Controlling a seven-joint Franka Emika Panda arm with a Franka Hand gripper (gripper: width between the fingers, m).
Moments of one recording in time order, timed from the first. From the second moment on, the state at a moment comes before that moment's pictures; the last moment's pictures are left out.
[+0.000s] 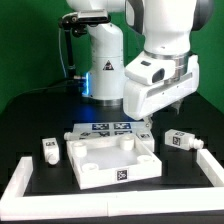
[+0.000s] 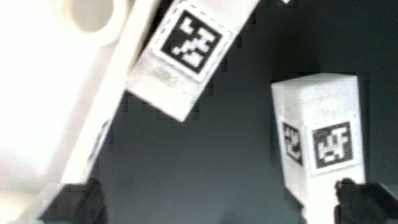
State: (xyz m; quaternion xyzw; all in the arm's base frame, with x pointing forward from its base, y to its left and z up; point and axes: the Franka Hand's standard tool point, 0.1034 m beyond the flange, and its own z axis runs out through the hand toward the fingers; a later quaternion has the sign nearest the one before) arm 0.462 0.081 0.071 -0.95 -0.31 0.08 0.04
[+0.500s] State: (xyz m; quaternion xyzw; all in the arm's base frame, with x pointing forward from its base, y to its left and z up) arm 0.481 0.044 0.093 -0.95 -0.28 0.09 0.03
